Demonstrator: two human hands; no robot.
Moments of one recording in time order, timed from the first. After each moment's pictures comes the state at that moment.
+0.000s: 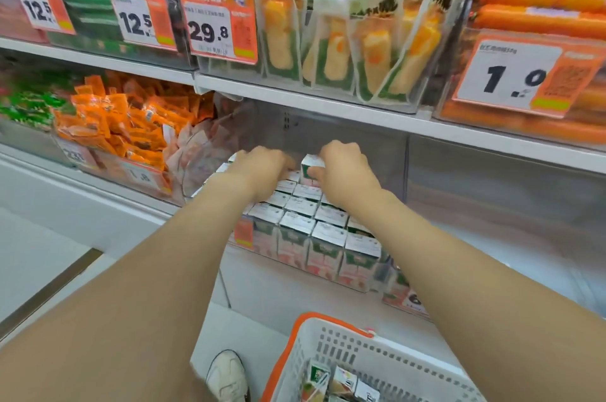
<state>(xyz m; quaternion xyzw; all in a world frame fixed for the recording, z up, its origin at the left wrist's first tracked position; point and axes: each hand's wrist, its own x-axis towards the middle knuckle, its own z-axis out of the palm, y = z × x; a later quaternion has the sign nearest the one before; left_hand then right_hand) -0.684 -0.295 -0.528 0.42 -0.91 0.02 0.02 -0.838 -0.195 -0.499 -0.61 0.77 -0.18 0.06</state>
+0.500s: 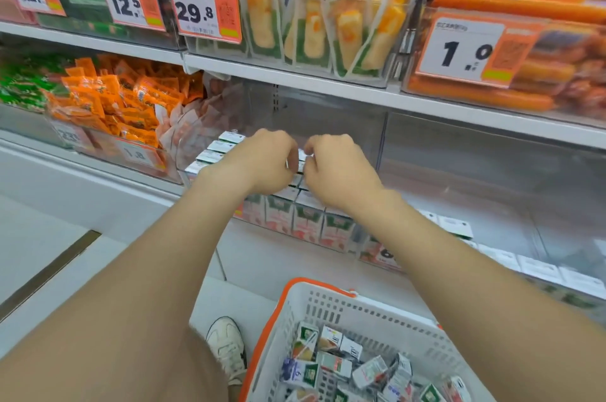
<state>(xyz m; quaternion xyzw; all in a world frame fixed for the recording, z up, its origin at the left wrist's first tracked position) -0.684 -0.192 -0.478 0.42 -0.89 -0.14 0.07 -0.830 -0.126 -0.495 -0.66 0.73 -0.18 -0.02</state>
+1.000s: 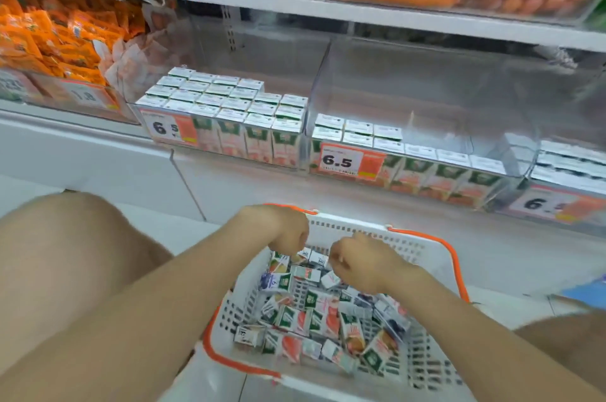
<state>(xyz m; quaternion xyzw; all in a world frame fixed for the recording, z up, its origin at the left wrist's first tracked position) -0.742 -0.038 -0.617 0.27 -0.88 -0.18 -0.34 -0.890 0.099 -0.671 -0.67 0.71 0.03 0.22</state>
